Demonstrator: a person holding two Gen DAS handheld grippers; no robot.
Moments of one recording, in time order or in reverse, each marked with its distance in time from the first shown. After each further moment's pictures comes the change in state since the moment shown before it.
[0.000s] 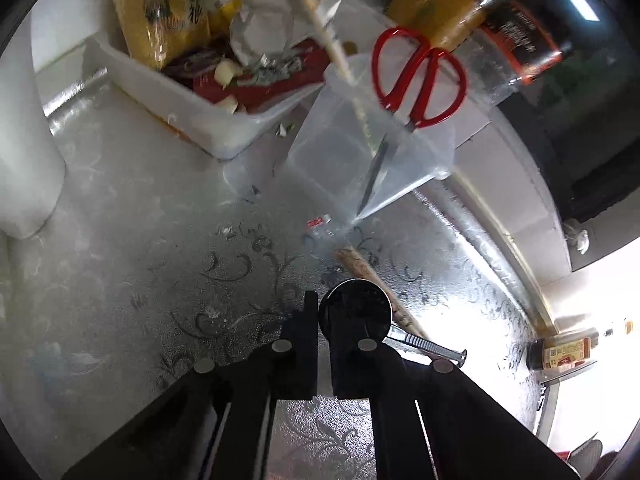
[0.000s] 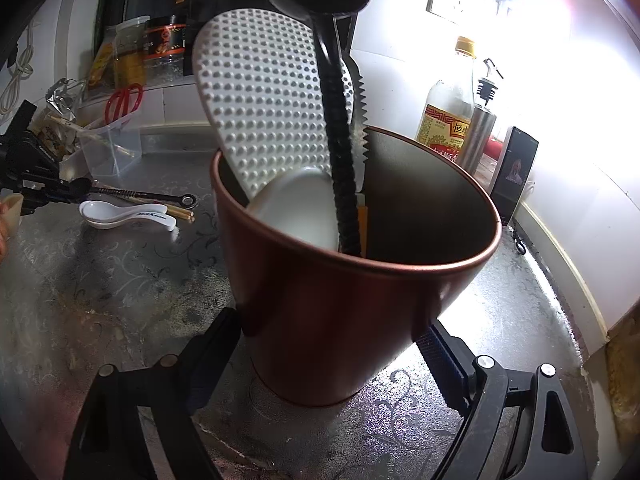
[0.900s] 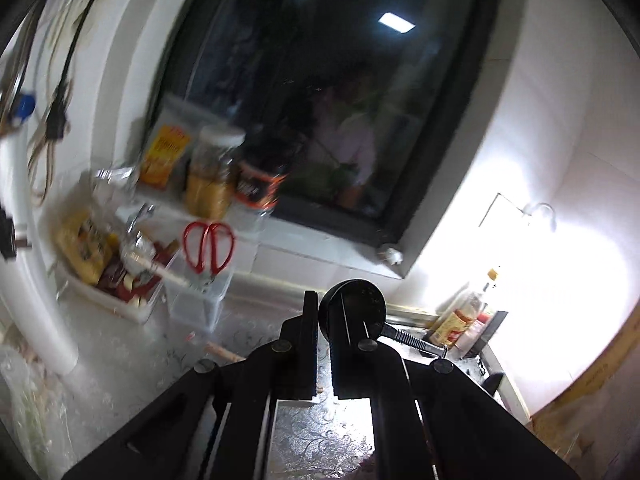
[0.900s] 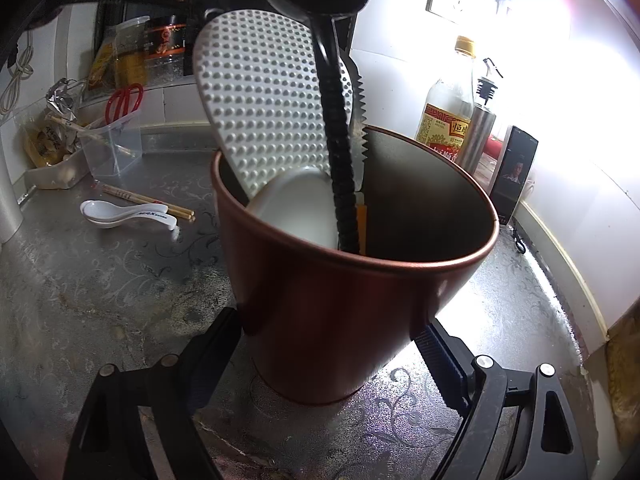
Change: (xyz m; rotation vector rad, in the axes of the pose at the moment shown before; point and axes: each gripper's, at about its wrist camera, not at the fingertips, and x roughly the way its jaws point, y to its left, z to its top) left arm -0.193 -0.116 -0.048 0.463 -0.392 -0.298; right arm 0.000 0.000 0.000 0.001 0.001 0.001
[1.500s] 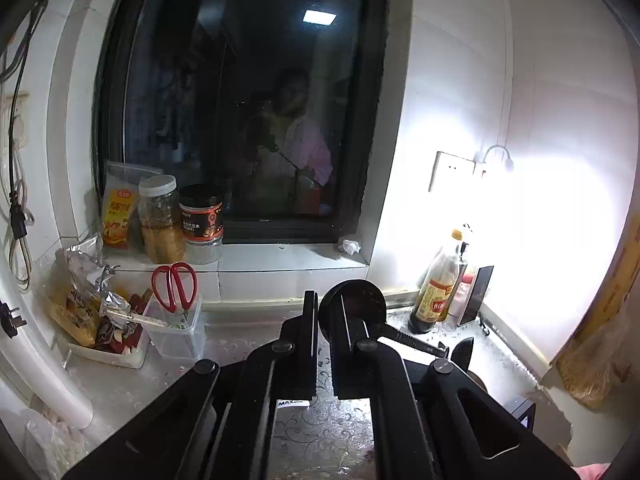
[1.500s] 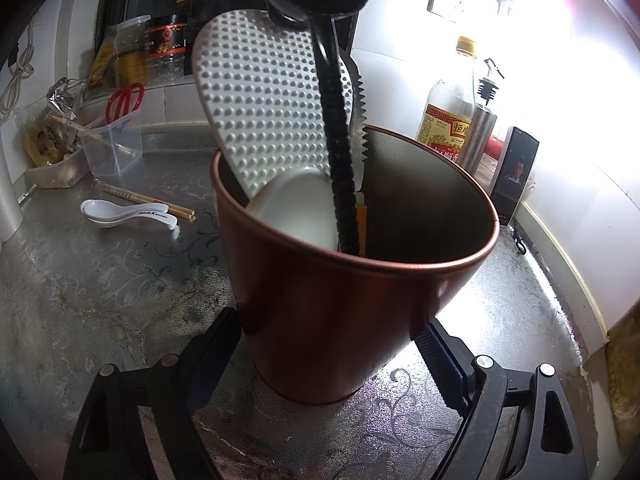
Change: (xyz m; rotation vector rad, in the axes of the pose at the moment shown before) left arm -0.006 -0.075 -0.011 0.275 -0.007 -0.017; right arm 0.000 0.000 0.000 0.001 0.000 0.000
